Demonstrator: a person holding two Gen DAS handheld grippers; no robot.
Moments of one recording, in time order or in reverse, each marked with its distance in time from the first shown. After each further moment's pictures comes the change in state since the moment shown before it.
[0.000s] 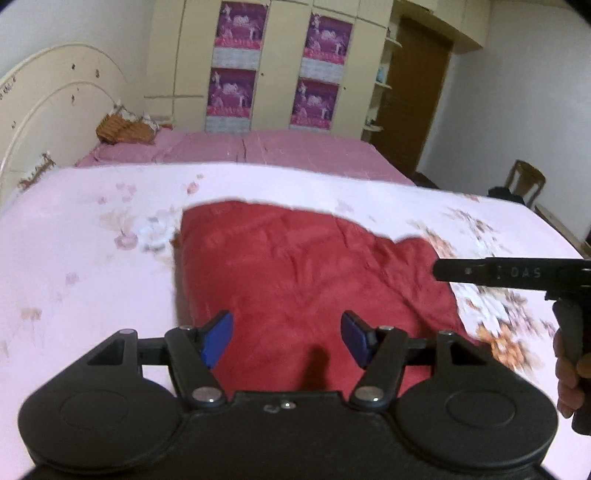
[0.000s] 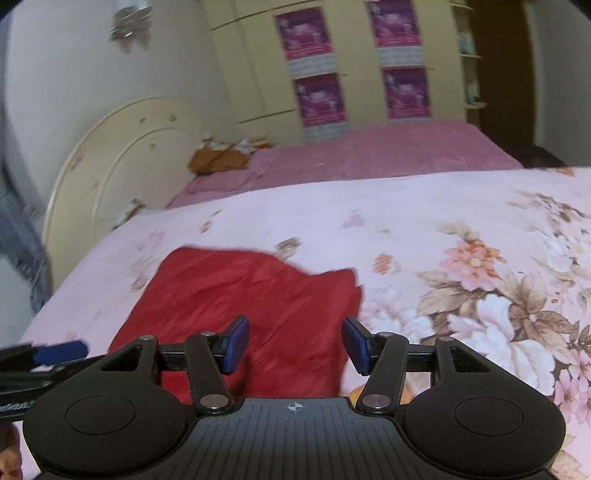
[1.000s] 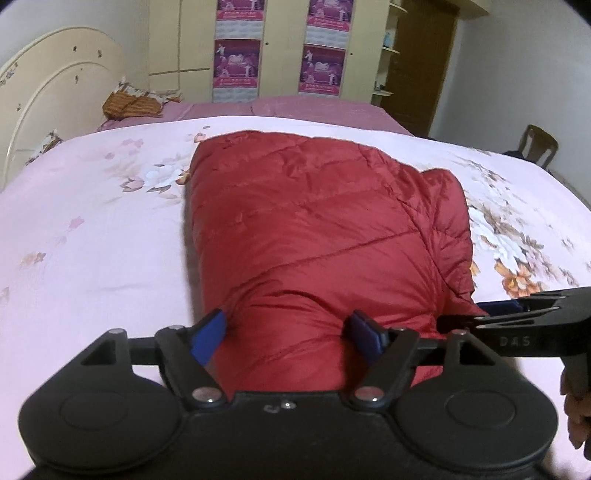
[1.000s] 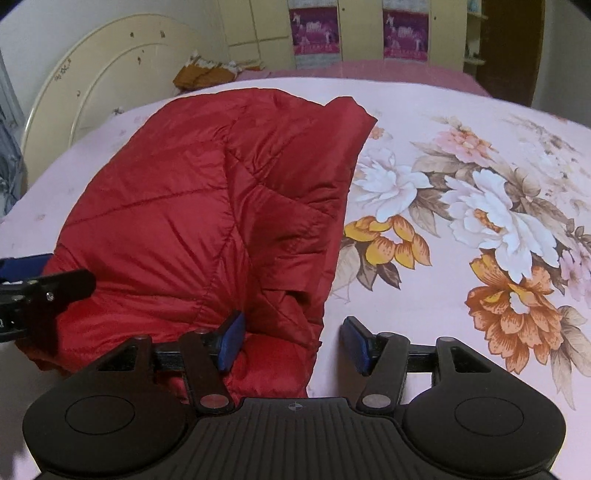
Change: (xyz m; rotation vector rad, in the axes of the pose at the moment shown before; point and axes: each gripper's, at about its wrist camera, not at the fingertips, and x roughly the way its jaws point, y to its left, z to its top) left arm 0.015 0.003 -0.039 0.030 0.085 0.065; right arm 0.016 -0.001 -0.084 -0.039 0.230 -0.104
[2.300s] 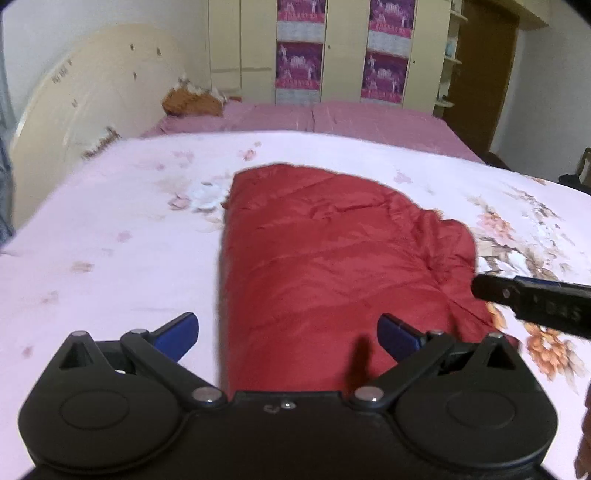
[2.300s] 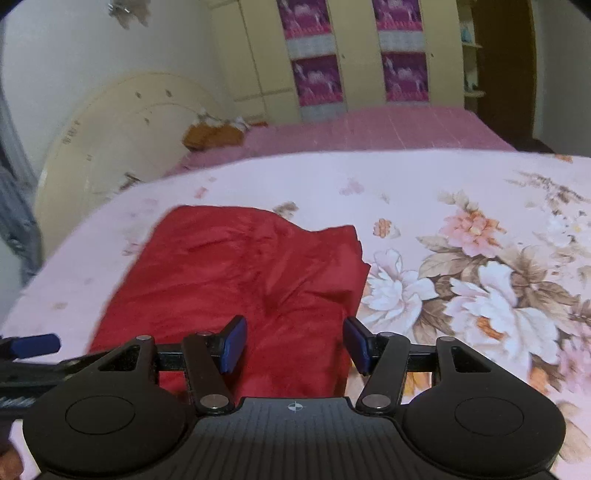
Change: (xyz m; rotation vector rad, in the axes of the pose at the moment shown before) left arm -0.036 -0.043 0.030 -0.091 -0.006 0.207; right arm -0.044 -0.001 0.048 0.034 -0.201 0.077
